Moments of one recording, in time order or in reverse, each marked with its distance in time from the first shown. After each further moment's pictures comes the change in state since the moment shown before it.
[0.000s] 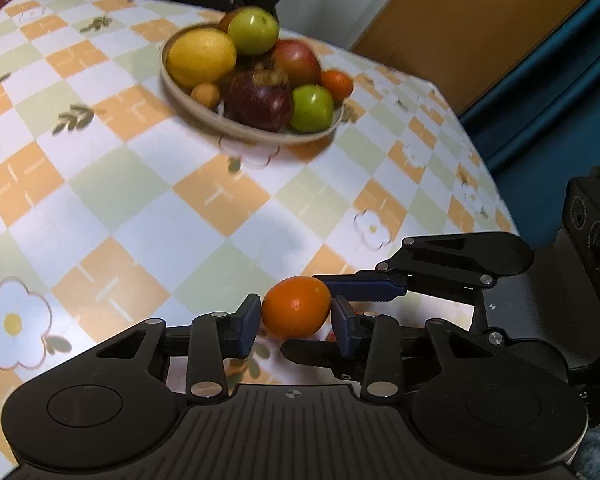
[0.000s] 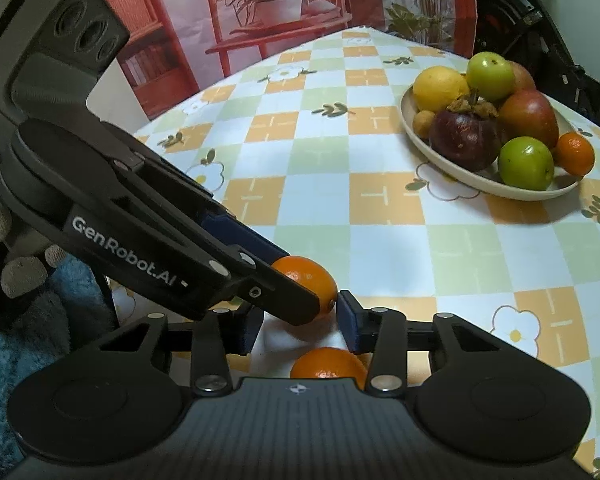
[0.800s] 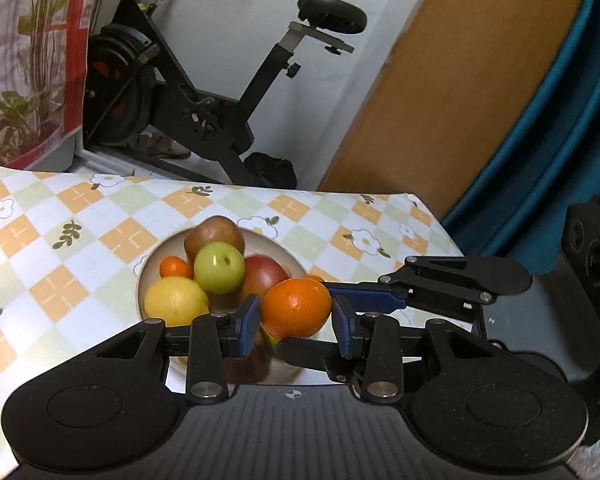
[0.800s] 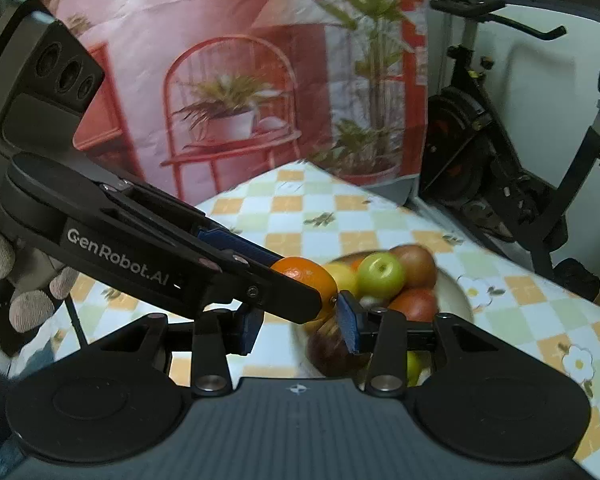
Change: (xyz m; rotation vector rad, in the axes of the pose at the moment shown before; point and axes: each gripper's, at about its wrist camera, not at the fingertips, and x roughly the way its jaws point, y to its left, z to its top) left arm -0.024 -0.037 0.140 0.138 -0.235 0.025; right arm -0.058 -0.061 0.105 -0.011 -0.277 -0.134
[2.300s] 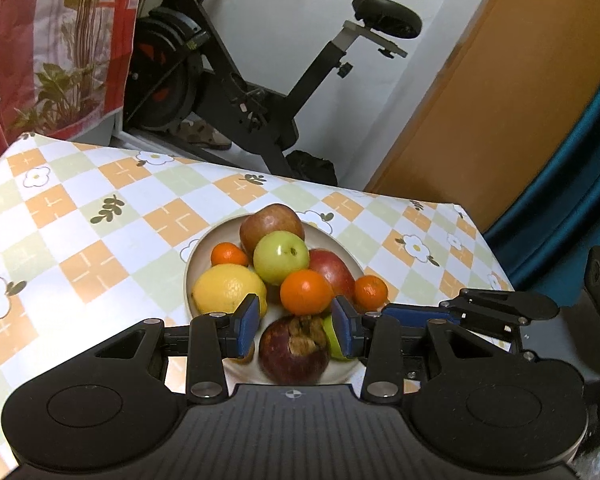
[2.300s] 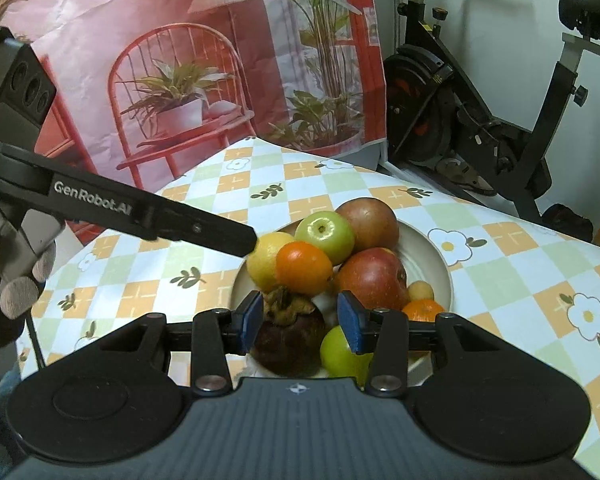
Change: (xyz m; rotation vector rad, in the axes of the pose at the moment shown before) left arm 0.001 0.032 -0.014 -0.075 -0.012 0.093; right arm 0.023 -0.039 -0.026 0.129 0.060 -0.035
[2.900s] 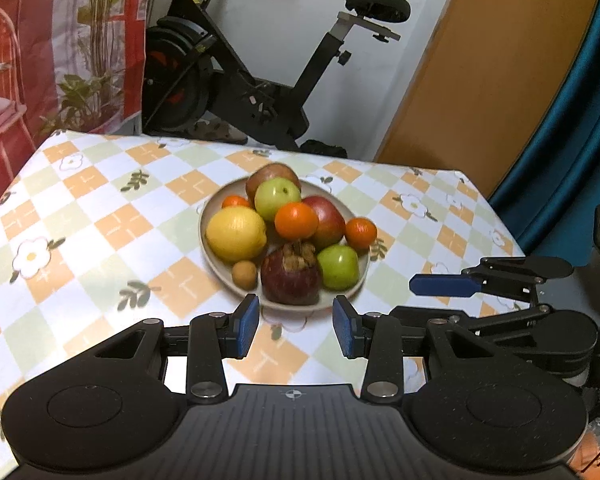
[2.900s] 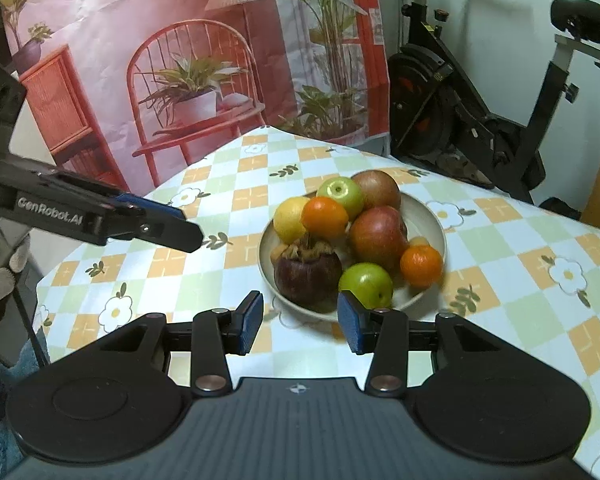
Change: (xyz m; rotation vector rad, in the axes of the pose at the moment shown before) left arm -0.044 -0.027 -0.052 0.055 0.016 0.089; right arm -0.043 0.018 -0.032 0.004 0.016 -0.010
